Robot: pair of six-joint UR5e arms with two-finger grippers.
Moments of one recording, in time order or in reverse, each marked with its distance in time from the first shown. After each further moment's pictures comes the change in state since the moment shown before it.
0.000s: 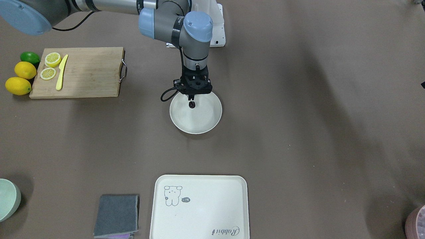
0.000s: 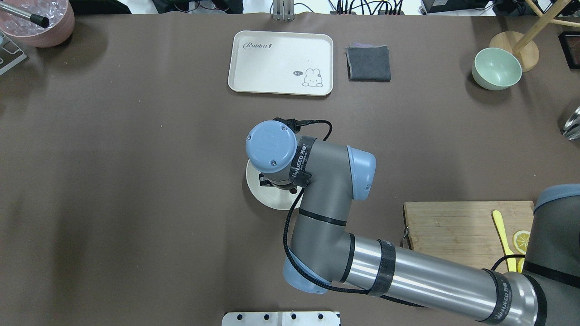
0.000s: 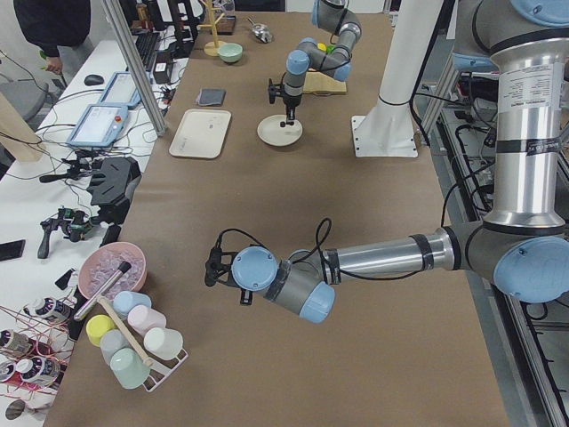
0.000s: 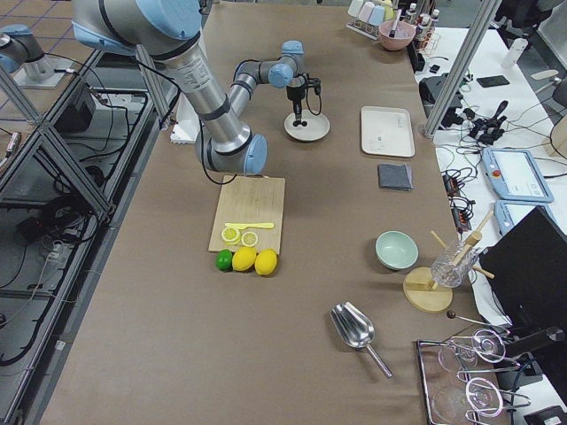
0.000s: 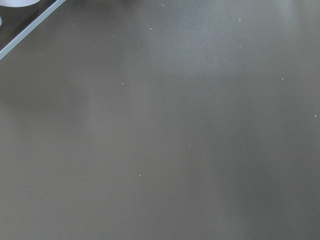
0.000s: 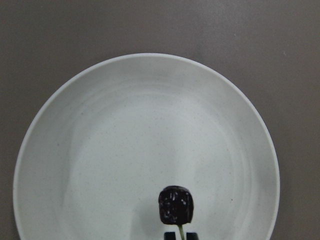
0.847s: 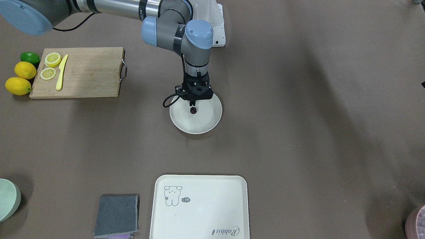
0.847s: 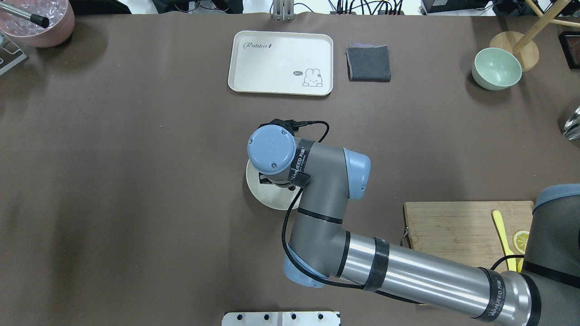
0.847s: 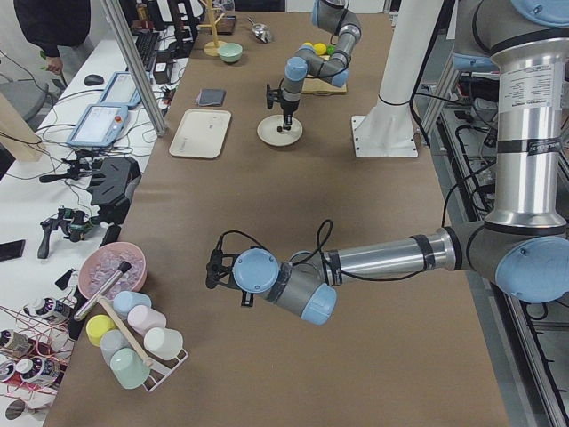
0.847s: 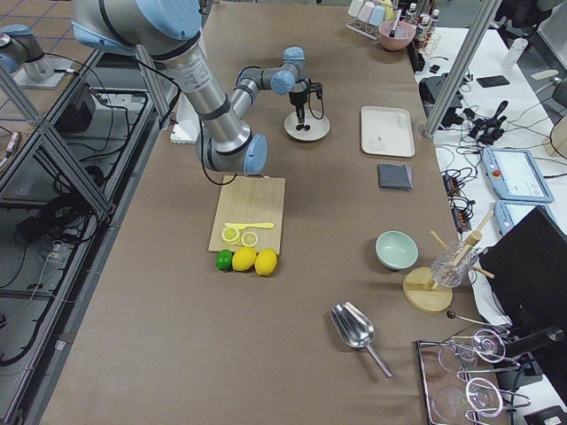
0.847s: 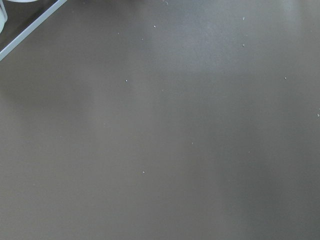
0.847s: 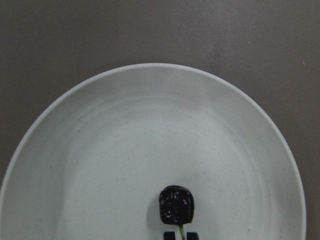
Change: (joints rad) left arm -0.004 0.004 0.003 0.000 -0.001 0.001; right arm 0.006 0.005 -0.081 0.100 -0.021 0.002
